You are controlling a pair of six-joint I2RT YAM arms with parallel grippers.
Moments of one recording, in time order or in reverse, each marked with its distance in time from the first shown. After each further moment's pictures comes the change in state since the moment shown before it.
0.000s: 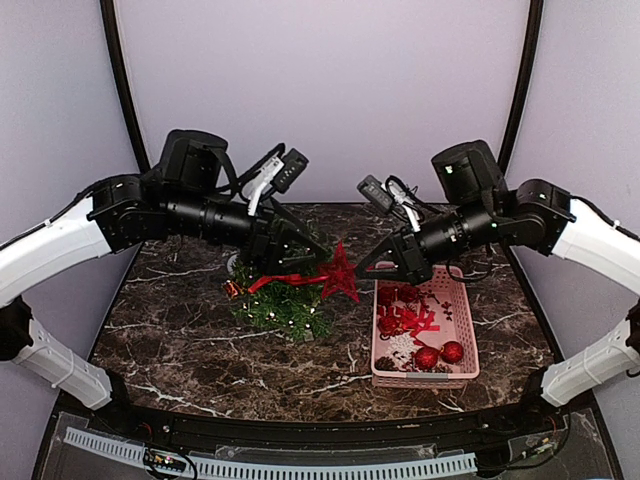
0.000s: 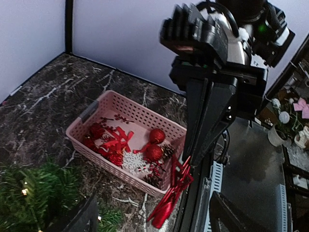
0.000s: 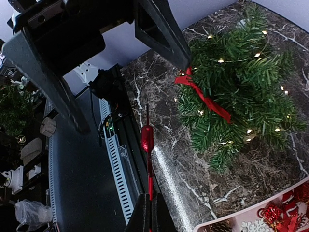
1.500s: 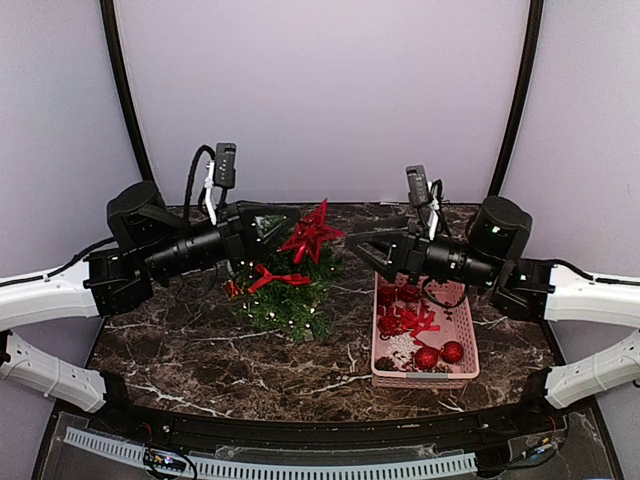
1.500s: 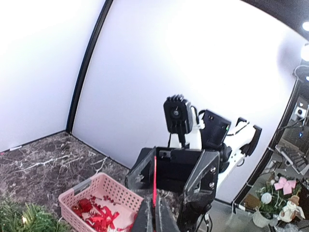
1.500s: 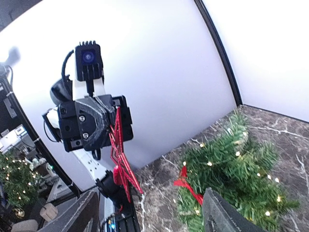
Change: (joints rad) left arm -0.047 -0.219 -0.501 0.825 -0.142 -0.270; right arm 0.021 -0.161 -0.551 1.050 0.158 0.240
